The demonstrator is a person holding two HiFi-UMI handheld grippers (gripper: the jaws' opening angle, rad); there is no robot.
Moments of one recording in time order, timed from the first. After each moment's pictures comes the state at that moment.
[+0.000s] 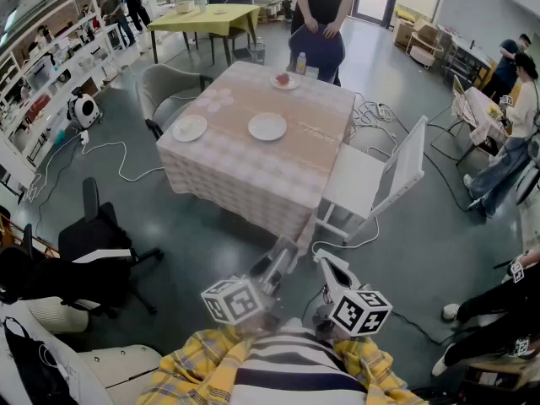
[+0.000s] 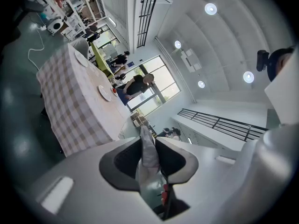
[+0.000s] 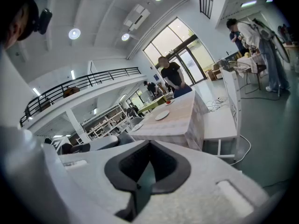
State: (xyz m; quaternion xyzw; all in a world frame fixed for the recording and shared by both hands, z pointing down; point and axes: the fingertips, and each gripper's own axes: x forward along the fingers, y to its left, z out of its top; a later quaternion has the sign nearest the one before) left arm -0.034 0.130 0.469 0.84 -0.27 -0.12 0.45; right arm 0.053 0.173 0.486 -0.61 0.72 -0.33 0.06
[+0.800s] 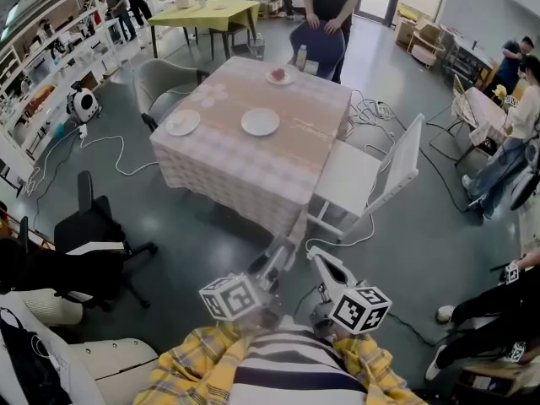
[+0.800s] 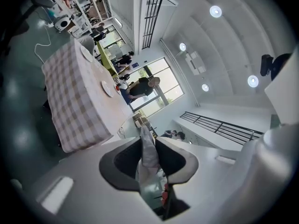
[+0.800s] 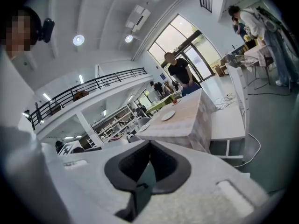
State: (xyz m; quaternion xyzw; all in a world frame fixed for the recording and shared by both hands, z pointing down) left arm -0.008 0.137 0.483 0.83 -0.29 -0.13 0.47; right arm 0.069 0.178 0.485 -0.57 0.75 -0.33 0.07
